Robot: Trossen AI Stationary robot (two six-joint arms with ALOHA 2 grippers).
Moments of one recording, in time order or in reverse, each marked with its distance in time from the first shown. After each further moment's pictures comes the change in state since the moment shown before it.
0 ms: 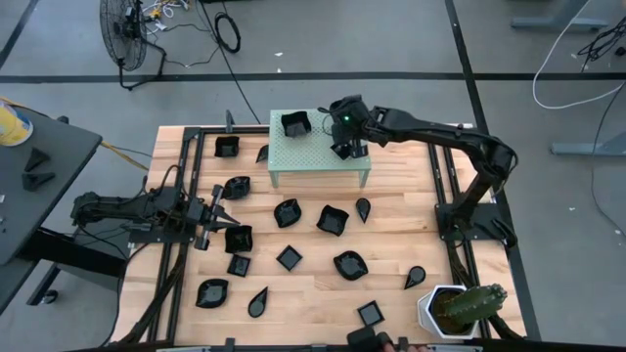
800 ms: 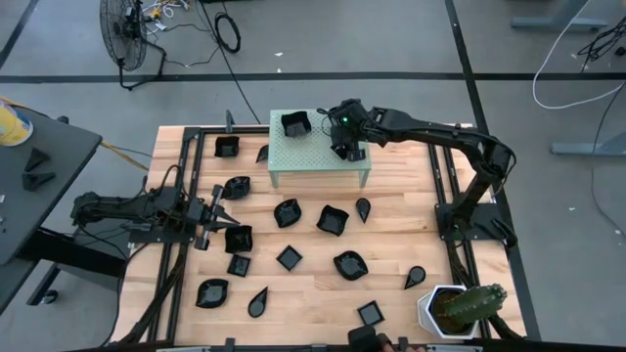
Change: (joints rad) left arm 0.000 0.000 0.000 0.000 0.000 0.000; right arm -0.007 0.014 0.000 -0.013 -0.071 0.083
